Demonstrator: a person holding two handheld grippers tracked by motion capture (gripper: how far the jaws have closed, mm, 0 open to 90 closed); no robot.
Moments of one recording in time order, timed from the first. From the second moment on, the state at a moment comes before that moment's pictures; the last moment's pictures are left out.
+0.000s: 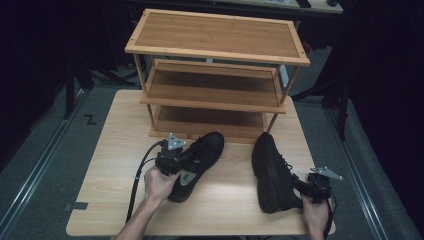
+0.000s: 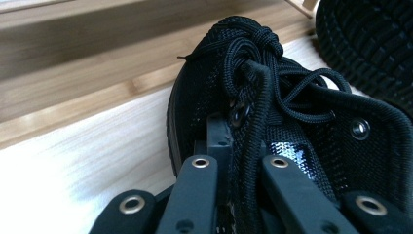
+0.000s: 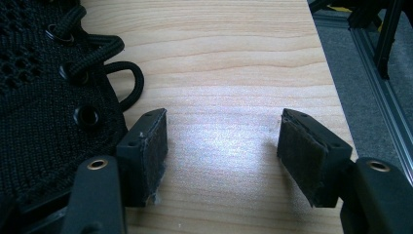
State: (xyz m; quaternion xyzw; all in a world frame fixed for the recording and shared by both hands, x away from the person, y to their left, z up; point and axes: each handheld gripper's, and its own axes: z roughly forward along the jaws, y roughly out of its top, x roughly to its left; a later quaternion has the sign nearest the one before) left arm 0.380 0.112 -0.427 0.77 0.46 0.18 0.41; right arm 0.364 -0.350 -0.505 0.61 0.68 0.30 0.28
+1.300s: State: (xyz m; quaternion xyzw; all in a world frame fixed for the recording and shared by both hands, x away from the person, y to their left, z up) left arm 0.463 0.086 -0.402 0.71 0.50 0.23 0.43; right arm 0.364 -0.350 -0.505 0.61 0.68 0.30 0.27
